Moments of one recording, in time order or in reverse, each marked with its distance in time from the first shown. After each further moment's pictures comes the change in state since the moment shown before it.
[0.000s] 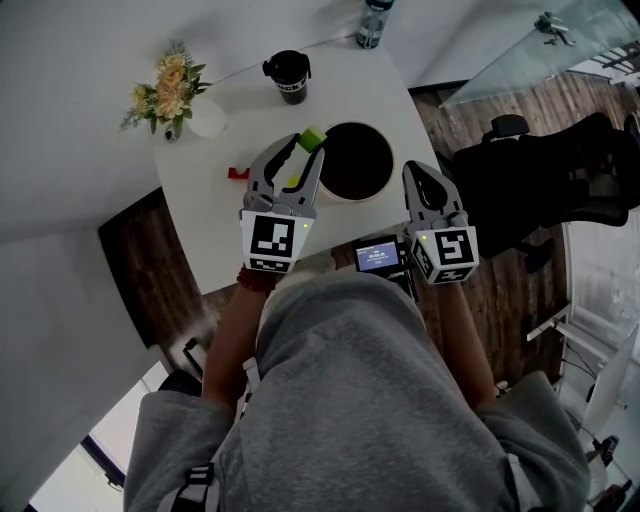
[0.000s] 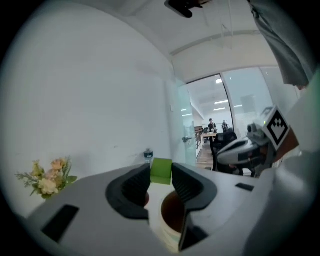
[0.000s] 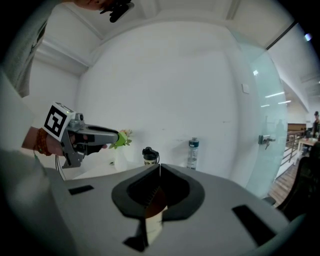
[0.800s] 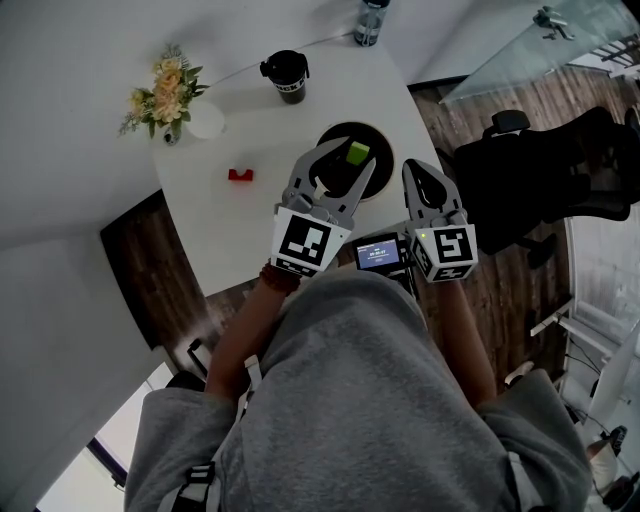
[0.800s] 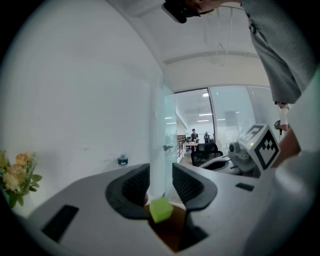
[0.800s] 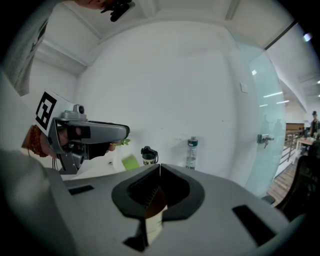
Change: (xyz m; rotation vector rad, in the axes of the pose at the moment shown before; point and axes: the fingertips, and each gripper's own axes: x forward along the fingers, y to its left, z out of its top) left arm 0.026 -0.071 0.029 -0.055 -0.077 -0.222; right arm 0.004 -0.002 -0.004 0.010 0.006 -0.016
